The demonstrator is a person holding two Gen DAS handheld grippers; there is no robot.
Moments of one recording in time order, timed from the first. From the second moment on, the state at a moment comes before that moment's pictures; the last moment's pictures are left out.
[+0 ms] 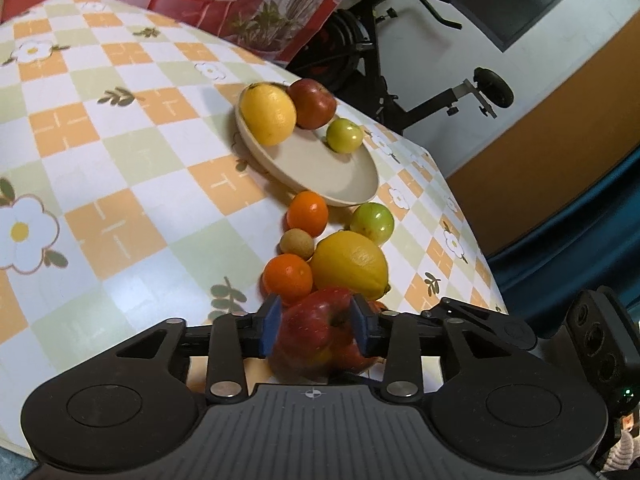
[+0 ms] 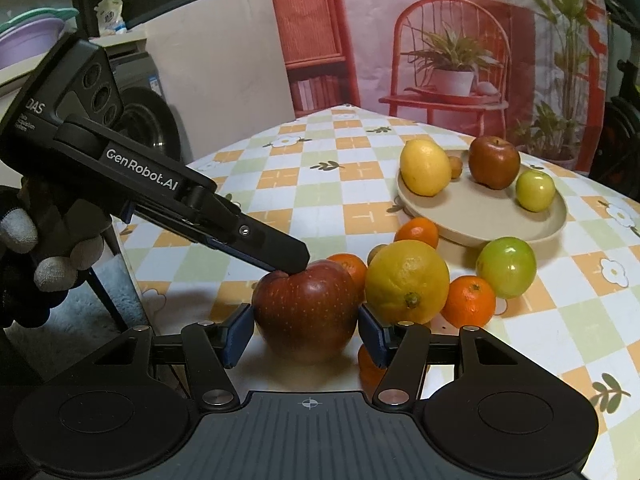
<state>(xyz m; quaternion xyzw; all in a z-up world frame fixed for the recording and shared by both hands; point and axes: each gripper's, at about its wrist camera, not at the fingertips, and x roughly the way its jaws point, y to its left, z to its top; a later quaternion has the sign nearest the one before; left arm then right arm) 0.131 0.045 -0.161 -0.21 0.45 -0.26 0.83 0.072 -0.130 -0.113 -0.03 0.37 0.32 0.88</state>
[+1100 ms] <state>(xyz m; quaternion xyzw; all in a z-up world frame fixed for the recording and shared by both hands) 0.143 0.031 -0.130 -0.22 0.40 -0.29 0.84 0.075 -0.149 -0.083 -0.01 0.30 0.29 0.91</state>
